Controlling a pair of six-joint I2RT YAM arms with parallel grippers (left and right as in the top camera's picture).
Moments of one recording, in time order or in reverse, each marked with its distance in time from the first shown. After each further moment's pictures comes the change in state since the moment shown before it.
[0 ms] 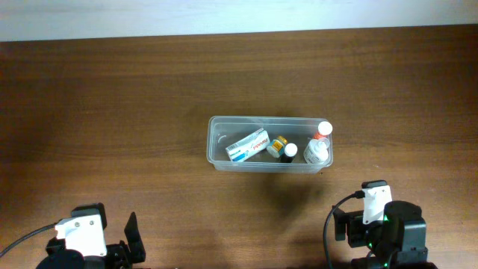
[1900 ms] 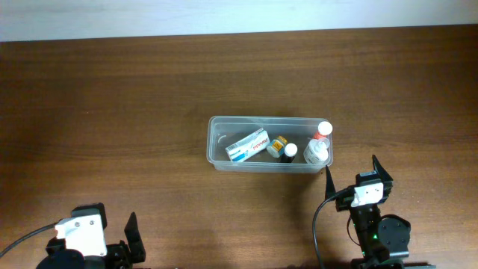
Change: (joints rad) left arm 0.000 0.001 -0.001 -0.001 0.000 0.000; right arm 0.001 -0.300 -0.541 0.996 -0.020 -0.132
